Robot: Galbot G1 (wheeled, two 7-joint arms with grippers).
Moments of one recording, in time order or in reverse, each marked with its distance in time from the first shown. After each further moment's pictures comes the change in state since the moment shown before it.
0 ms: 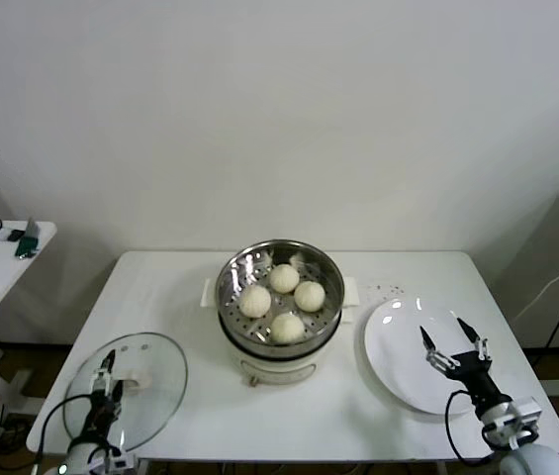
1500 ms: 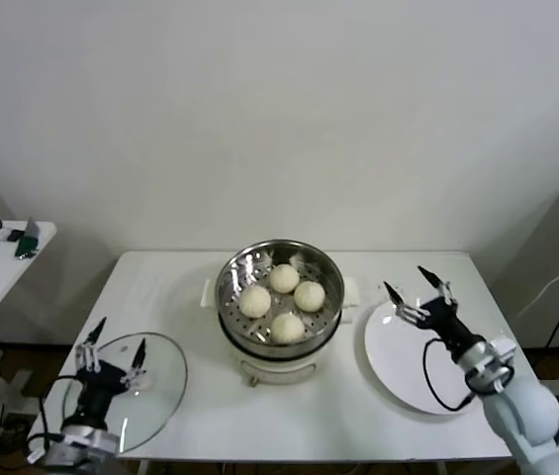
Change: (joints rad) left arm 0.061 -0.002 -0.029 -0.267 -0.699 -0.087 0.066; right arm 0.195 -0.195 -0.181 0.030 0.131 -0.036 0.006
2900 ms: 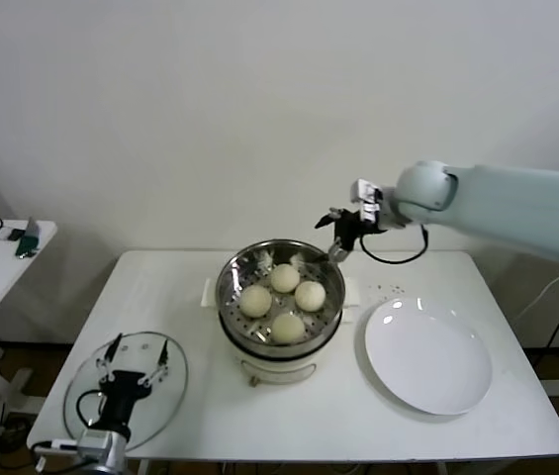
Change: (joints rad) left arm -0.028 -0.024 0.094 0.084 -0.635 -0.052 -0.034; right arm 2.073 -0.078 -2.098 -0.384 0.499 -0.230 -0.313
